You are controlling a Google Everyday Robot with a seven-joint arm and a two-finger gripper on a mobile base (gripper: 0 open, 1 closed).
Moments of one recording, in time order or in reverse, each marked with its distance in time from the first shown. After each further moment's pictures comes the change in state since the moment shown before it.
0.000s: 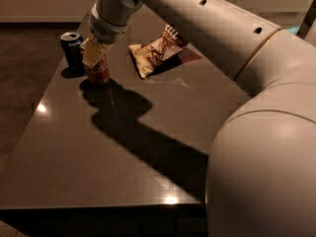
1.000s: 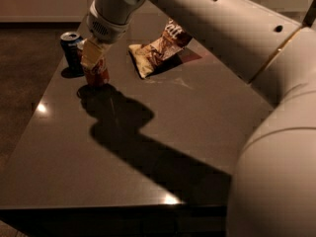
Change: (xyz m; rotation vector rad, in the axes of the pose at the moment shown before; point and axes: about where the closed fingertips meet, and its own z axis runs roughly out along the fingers) arm 0.003 0.022 -0.021 -0.002 -0.005 -0.061
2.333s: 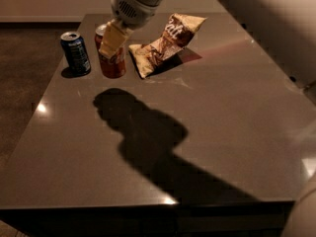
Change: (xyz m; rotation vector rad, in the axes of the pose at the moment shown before) arm 0.030 0.001 -0.077 0.007 -0.029 0.015
